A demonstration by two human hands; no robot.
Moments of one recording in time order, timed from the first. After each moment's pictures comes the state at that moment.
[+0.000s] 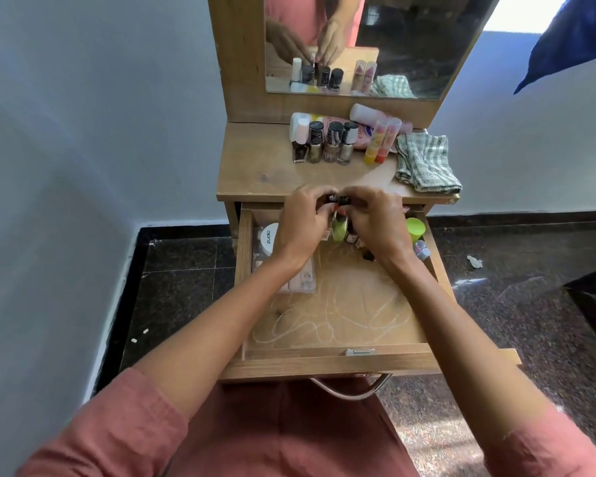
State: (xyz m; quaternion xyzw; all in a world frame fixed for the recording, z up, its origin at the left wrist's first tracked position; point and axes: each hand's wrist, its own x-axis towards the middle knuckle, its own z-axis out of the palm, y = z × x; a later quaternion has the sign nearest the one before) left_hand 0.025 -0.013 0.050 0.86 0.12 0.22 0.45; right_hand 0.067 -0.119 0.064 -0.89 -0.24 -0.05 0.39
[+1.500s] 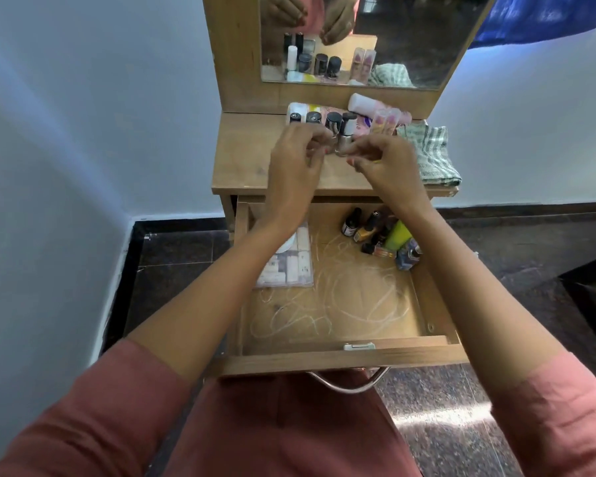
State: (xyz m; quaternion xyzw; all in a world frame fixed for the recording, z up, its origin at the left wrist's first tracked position) left_hand 0.048 0.009 0.074 0.81 0.04 0.38 0.44; right_hand 0.115 -0.114 0.090 -0.86 -0.27 -0.05 0.43
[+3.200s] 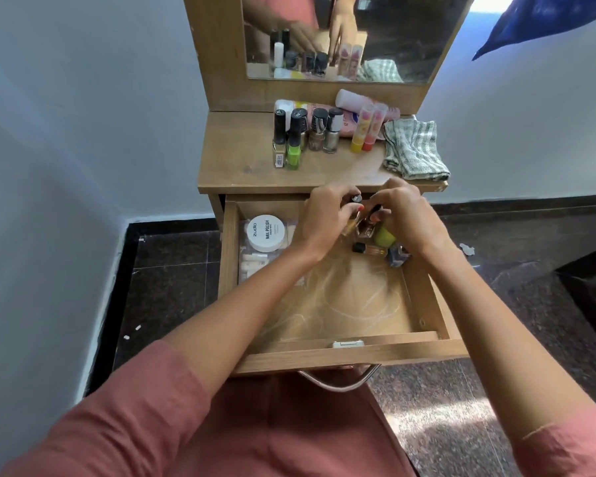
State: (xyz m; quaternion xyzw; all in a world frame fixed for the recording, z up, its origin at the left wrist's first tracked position) left_hand 0.045 -0.050 0.043 0.88 0.07 0.17 0.45; right_hand 0.086 -0.172 0.072 -0.95 -0.27 0.00 0.16
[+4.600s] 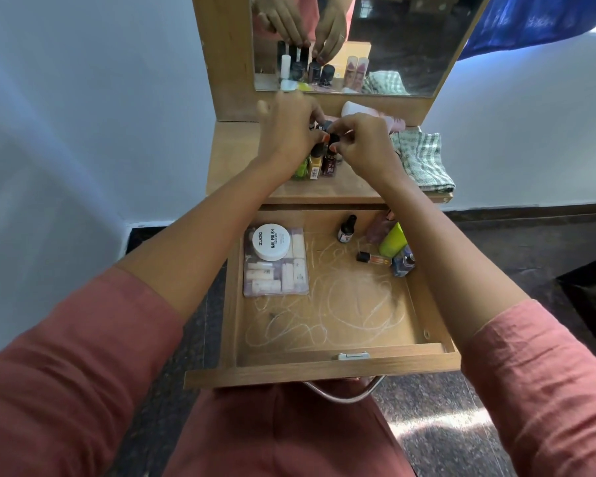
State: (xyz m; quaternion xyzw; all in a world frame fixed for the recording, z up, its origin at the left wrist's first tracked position) left_hand 0.098 0.029 0.120 0.95 0.12 0.21 0.21; right_hand 0.141 -0.085 0.109 -0.90 -0.29 -0.05 0.33
